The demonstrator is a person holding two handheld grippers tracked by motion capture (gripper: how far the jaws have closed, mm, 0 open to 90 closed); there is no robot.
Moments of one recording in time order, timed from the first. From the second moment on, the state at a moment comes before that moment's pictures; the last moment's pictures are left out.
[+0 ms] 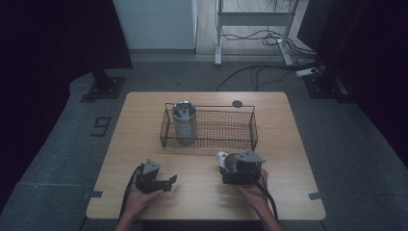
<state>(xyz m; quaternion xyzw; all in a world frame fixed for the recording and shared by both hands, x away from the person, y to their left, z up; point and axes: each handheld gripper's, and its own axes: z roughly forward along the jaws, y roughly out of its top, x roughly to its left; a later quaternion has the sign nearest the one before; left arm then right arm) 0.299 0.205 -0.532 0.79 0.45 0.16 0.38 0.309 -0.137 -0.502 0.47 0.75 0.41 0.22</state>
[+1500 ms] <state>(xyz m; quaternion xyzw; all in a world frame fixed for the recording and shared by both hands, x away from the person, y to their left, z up) 0.298 0.198 -0.533 0.80 0.44 0.15 0.37 0.307 -0.169 -0.461 0.44 0.74 0.46 0.21</state>
